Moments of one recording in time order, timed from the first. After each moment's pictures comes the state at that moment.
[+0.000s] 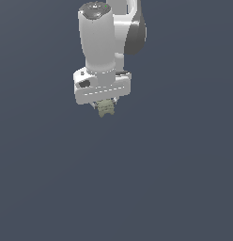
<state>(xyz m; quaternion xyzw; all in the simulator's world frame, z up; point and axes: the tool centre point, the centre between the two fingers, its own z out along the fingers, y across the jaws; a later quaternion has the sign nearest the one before) -0.052 -0.047 0.264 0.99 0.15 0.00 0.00</state>
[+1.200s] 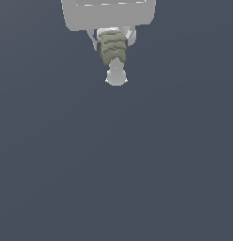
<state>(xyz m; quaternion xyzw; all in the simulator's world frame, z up) -0.050 -0.012 0.481 0.99 0.15 0.00 0.00</state>
